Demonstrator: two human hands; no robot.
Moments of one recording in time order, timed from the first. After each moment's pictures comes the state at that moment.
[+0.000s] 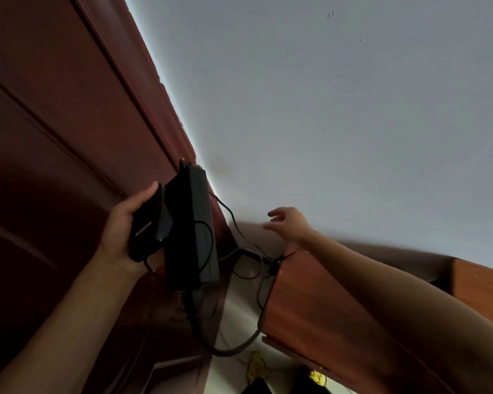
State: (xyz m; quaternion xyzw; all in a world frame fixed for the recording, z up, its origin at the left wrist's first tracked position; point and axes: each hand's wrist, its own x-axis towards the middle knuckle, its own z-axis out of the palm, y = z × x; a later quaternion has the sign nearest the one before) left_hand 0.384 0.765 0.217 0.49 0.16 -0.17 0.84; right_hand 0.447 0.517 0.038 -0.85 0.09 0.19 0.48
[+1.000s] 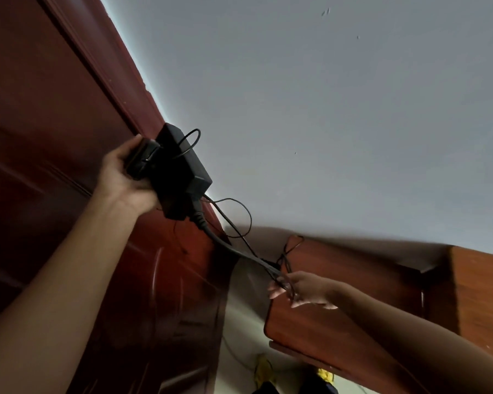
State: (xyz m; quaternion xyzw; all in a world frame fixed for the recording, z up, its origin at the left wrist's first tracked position) left_hand 0.489 0.774 0.238 0.44 0.19 -0.16 0.86; right_hand 0.357 0.500 -0.016 -0.69 0.06 0.45 0.56
